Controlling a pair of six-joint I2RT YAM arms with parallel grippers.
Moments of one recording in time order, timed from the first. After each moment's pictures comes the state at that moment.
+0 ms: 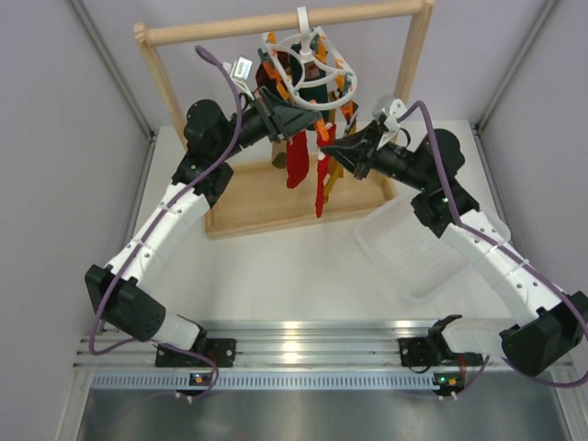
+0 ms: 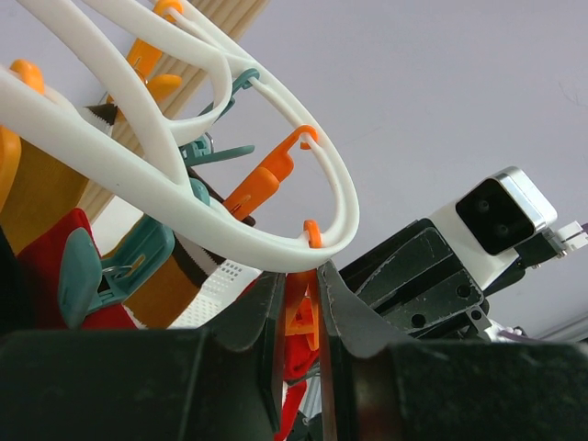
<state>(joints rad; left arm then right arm) -0.45 1.47 1.52 0.23 0.59 -0.94 0.53 1.23 1.24 0.21 -0.60 0.07</state>
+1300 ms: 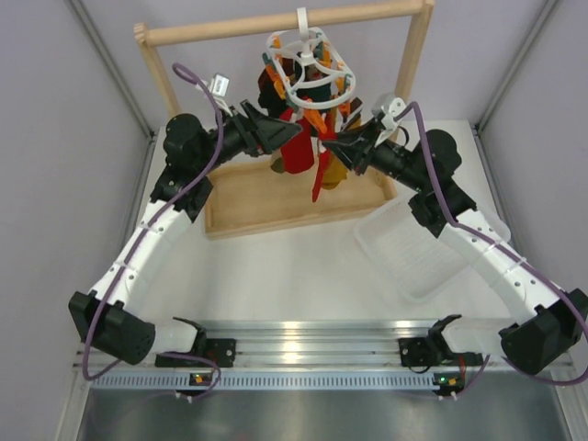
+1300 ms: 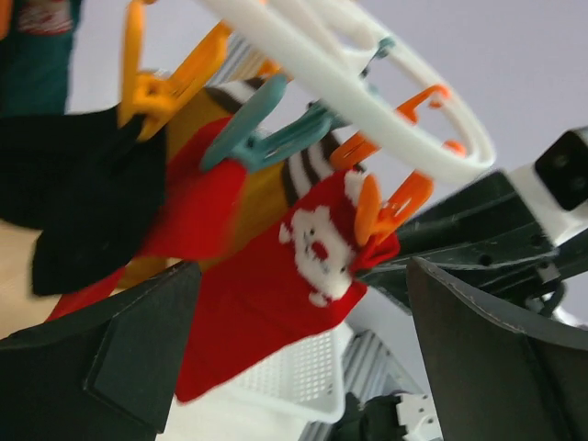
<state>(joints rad) -0.37 1.34 1.39 0.14 0.56 -0.84 0.54 1.24 1.23 0.23 -0.50 0.03</state>
